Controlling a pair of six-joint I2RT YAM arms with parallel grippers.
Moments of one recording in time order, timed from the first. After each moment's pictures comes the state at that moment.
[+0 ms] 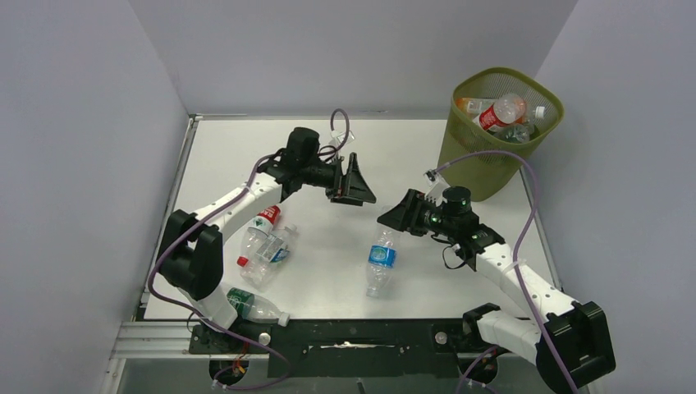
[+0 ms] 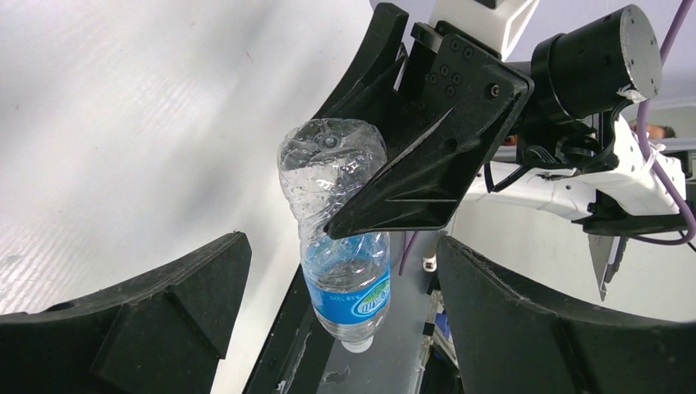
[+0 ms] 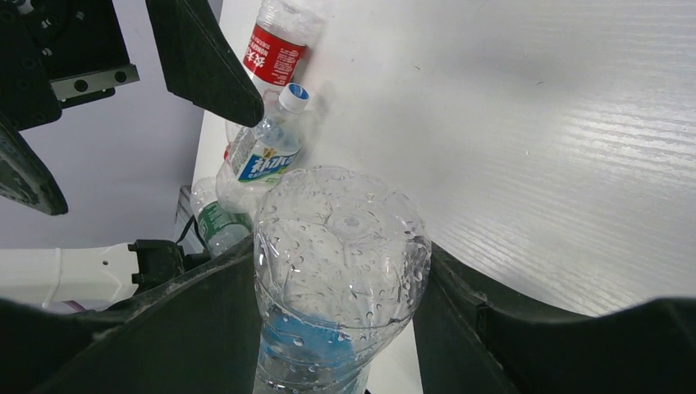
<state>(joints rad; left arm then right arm) -0.55 1.69 1.30 -0.20 0.92 -0.67 0.38 1.05 0.59 -0.02 -0.49 0.72</state>
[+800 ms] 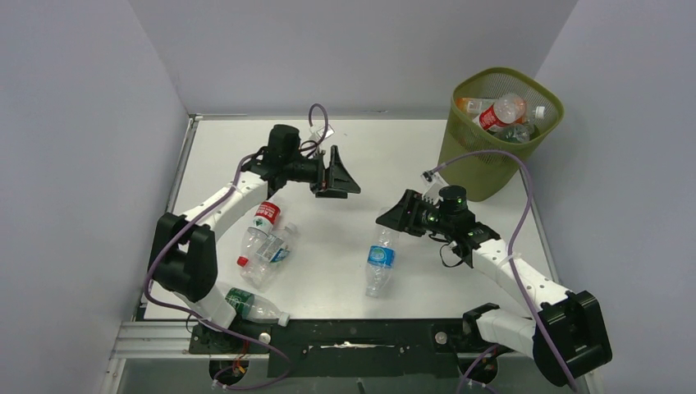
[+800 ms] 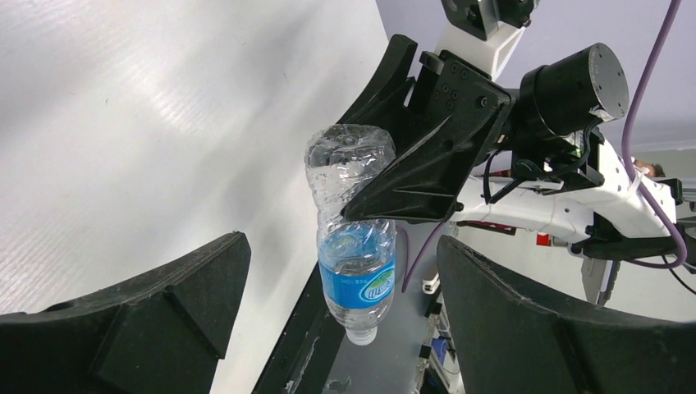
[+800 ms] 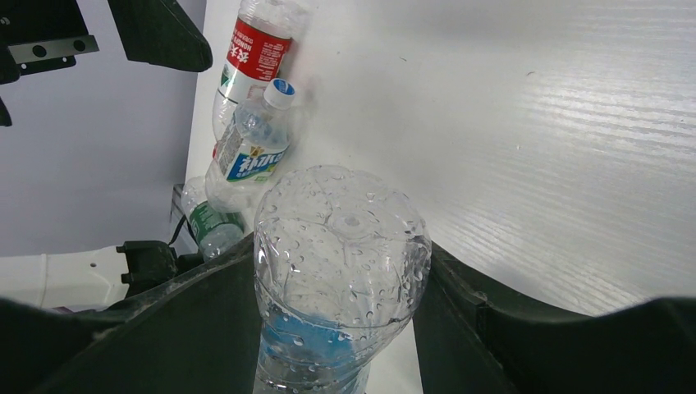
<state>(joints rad) -0.43 1.65 1.26 -0.20 0.93 -0.68 0.38 1.11 0.59 0.00 -0.49 0.72</state>
